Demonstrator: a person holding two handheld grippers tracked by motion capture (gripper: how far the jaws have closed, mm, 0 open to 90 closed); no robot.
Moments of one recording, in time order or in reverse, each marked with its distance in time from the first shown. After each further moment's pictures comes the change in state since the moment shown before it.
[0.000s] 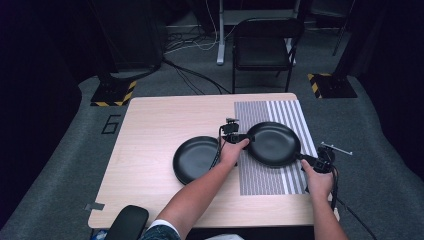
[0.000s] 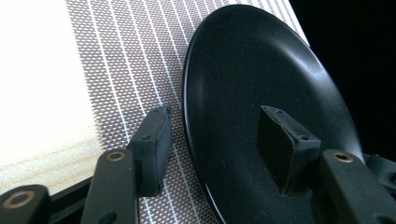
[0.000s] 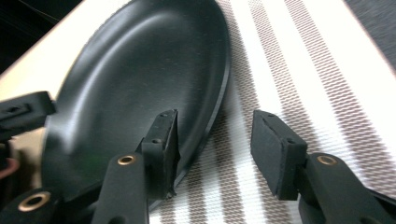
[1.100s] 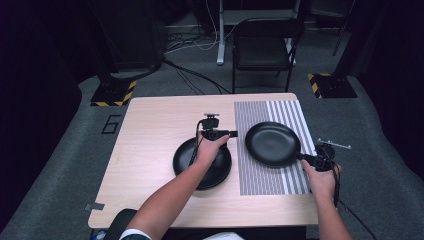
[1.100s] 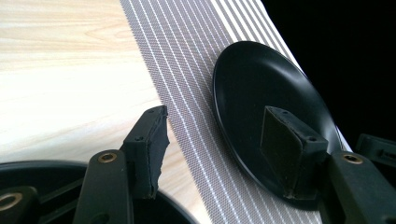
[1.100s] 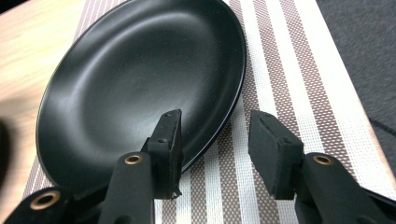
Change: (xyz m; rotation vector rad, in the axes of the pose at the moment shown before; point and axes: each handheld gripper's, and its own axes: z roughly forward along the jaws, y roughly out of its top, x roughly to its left) left arm 0.024 0.011 -0.087 -0.065 0.003 0.115; right arm 0.027 0.006 -0.022 0.025 -0.079 -0.179
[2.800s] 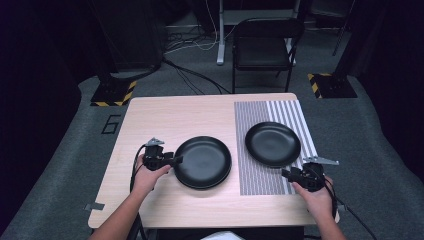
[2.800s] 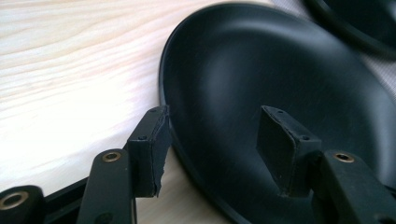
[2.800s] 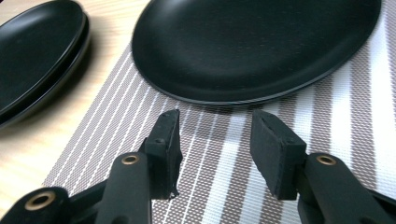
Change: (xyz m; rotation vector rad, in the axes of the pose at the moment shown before) left arm 0.112 -0.082 -0.144 0.030 0.129 0.225; right arm 0.028 -0.053 -0.020 0.012 0.208 -0.291
